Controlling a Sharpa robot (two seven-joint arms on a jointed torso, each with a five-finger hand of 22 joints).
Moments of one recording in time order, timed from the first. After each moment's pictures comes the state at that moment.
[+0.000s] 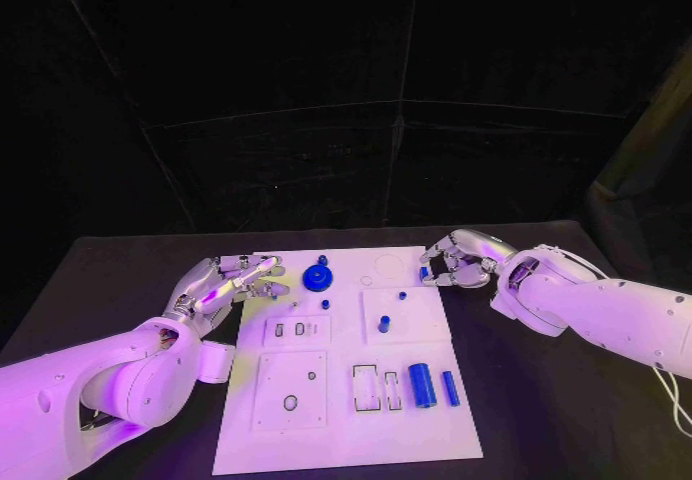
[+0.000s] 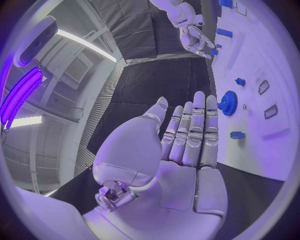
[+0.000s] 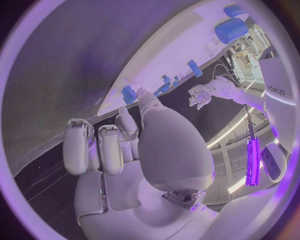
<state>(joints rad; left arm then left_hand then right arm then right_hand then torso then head) 1.22 -0.95 -0.12 1.67 0.00 -0.35 0.53 1.30 0.09 0.07 0.00 0.05 0.95 0.22 0.12 0.07 1.04 0.16 0.12 0.07 1.14 0.11 0.22 0.21 0.17 0.90 0.22 0.33 0.12 1.18 -0.92 0.03 1.34 -1.27 -0.35 0.13 1.40 -0.11 0.06 0.18 0.25 0.95 0.15 0.07 0.07 1.35 0.07 1.13 1.19 1.46 -0.01 1.47 1.31 0.07 1.39 0.11 1.47 1.31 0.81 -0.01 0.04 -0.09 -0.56</state>
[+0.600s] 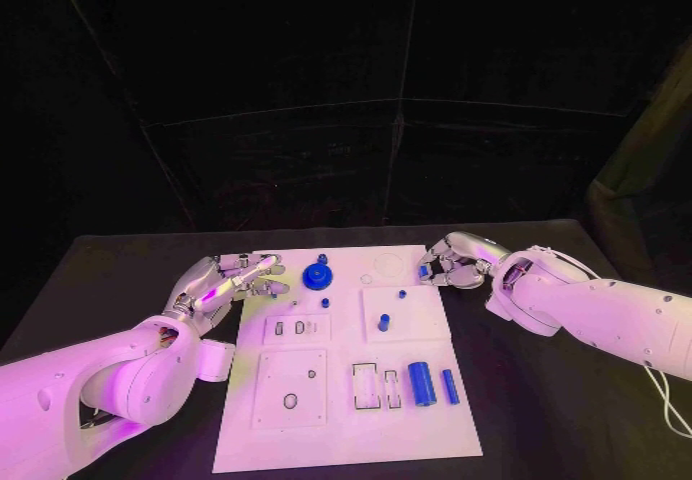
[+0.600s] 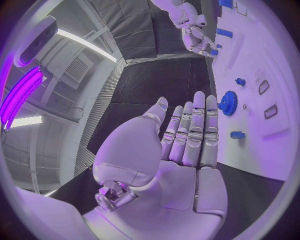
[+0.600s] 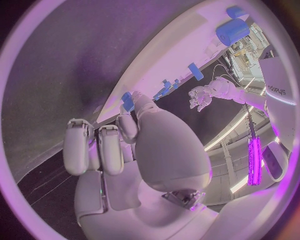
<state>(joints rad) 1.22 -0.95 -0.12 1.67 0.00 -0.35 0.53 1.30 0.09 0.08 -0.01 0.05 0.95 0.22 0.12 0.07 1.04 0.16 0.12 0.07 1.14 0.11 0.22 0.21 0.17 0.90 0.22 0.33 0.12 1.17 -0.90 0.03 1.31 -1.27 -0.33 0.14 1.43 -0.07 0.08 0.16 0.21 1.01 0.14 0.09 0.08 1.36 0.05 1.16 1.21 1.46 -0.01 1.47 1.31 0.07 1.40 0.10 1.47 1.31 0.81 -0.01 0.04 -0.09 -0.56</state>
